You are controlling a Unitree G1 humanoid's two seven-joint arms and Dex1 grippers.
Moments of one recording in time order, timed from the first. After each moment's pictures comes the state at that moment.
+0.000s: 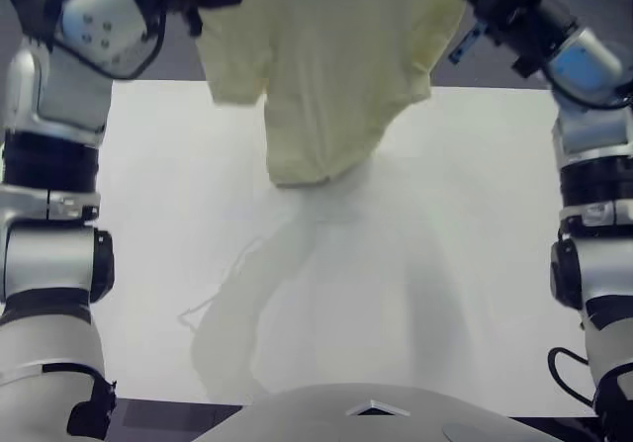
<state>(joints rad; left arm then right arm) -1.15 0.73 -0.23 0.46 0.53 -0.31 -0.49 -1.04 -0.65 0.08 0.66 -0.13 -0.64 0.49</state>
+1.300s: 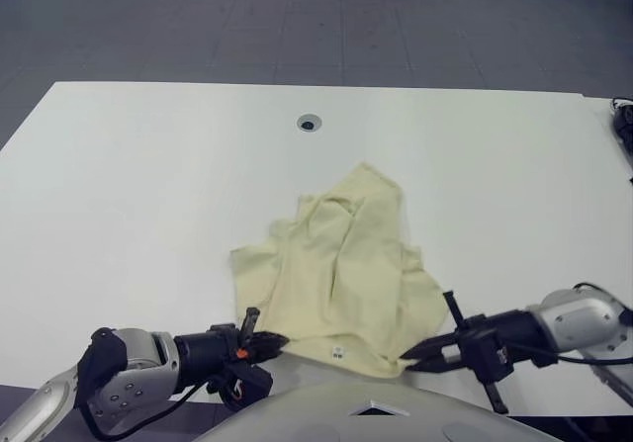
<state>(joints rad) 0.59 1.04 -0.15 -0.77 0.37 -0.26 -0.86 0.32 -1.13 0.29 -0.49 0.37 -0.29 1.17</state>
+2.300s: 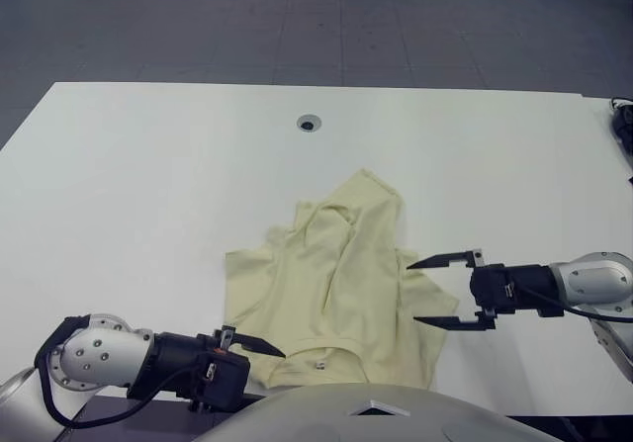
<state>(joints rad) 0.52 1.09 0.05 -0.83 -0.31 0.09 -1.14 0.15 -0.99 0.07 -0.30 0.36 -0.17 1.17</state>
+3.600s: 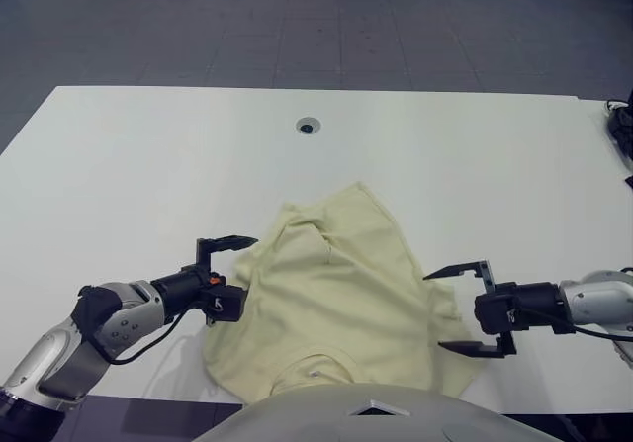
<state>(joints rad) 0.36 0.98 -0.10 -0.44 0.38 -0.32 -0.66 0.20 -1.07 0.06 -0.25 0.20 -0.32 1.08</state>
